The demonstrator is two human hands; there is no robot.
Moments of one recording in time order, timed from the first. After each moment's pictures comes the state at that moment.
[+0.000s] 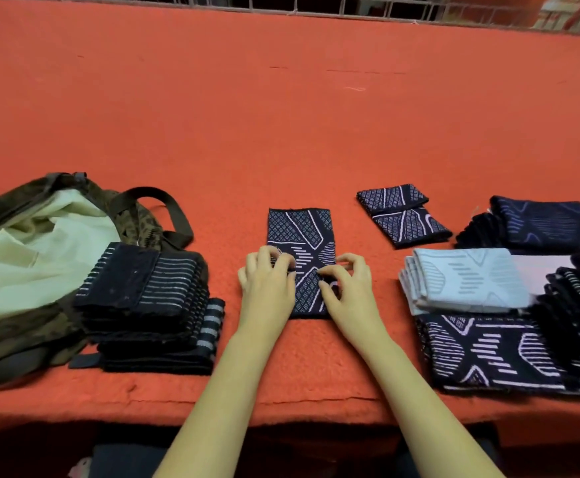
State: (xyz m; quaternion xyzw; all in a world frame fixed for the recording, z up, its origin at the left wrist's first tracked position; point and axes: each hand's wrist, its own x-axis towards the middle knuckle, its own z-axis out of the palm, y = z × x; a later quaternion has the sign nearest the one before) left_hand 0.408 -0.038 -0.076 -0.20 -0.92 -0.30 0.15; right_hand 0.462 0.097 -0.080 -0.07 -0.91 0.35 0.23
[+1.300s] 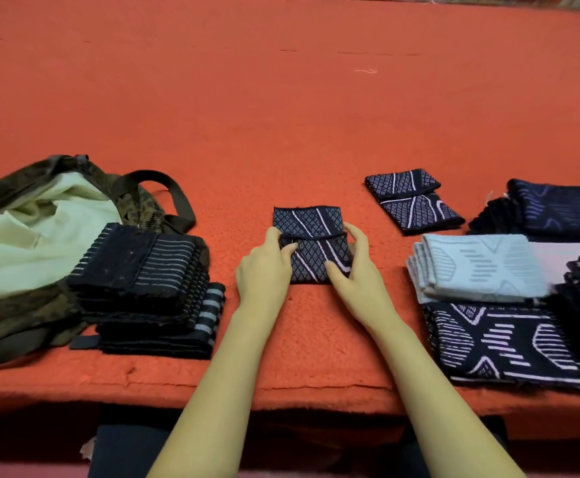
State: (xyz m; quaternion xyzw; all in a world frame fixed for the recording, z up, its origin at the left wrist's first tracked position) left_hand 0.404 -0.035 -0.055 -0.09 -0.95 -0.28 0.06; right_hand 0.464 0.102 -0.069 -0.06 -0.86 0.49 0.15
